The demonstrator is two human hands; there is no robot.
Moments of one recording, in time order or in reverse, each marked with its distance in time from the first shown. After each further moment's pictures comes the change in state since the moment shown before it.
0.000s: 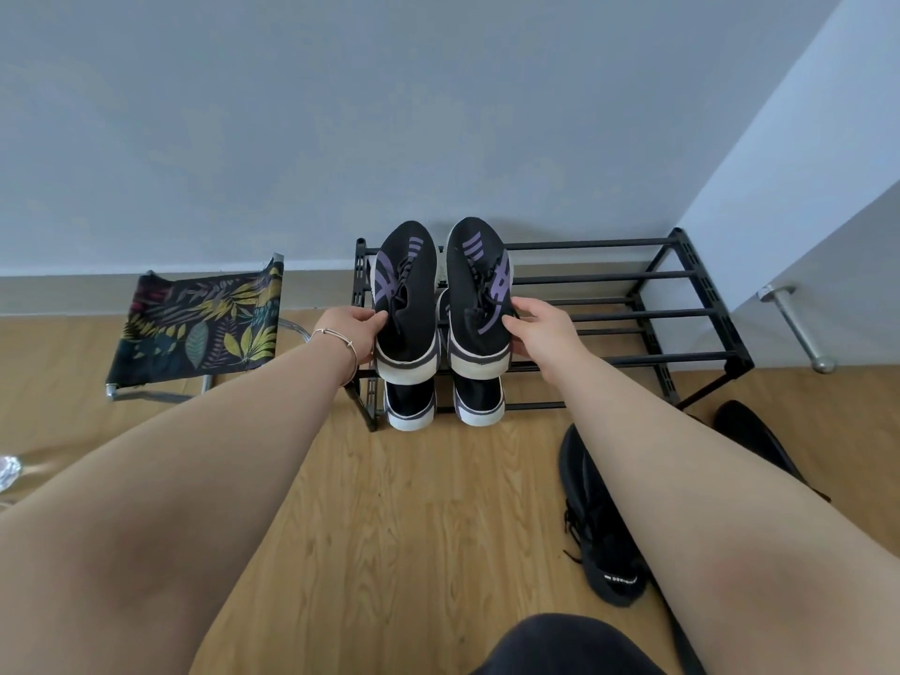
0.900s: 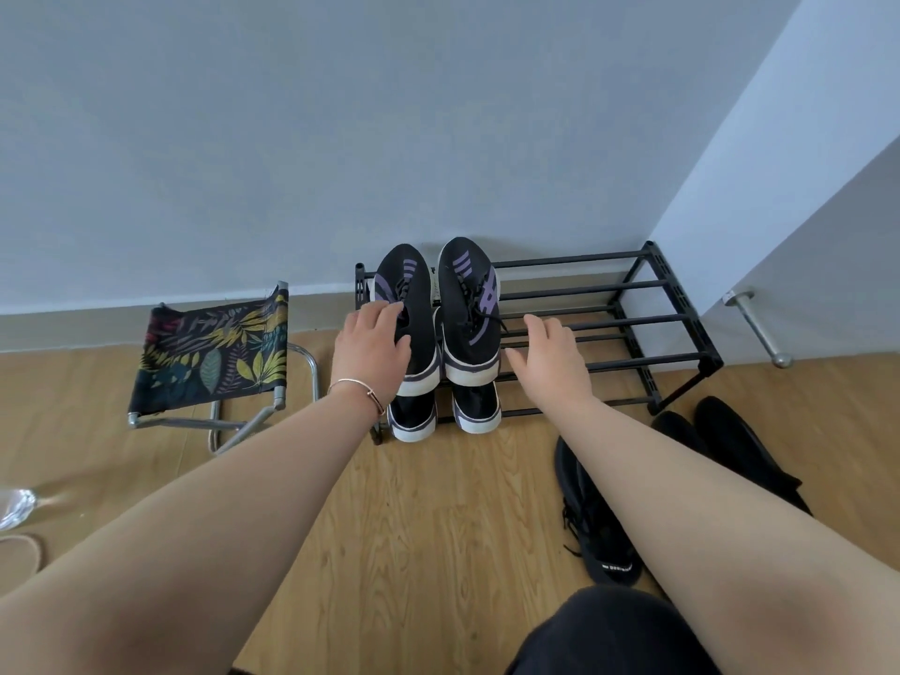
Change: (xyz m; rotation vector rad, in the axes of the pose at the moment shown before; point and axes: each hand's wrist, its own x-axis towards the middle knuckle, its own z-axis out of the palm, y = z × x) left_hand -0.057 0.016 -0.001 0.776 0.150 0.658; right_hand -0.067 -0.015 -0.007 -0.951 0.207 -0.281
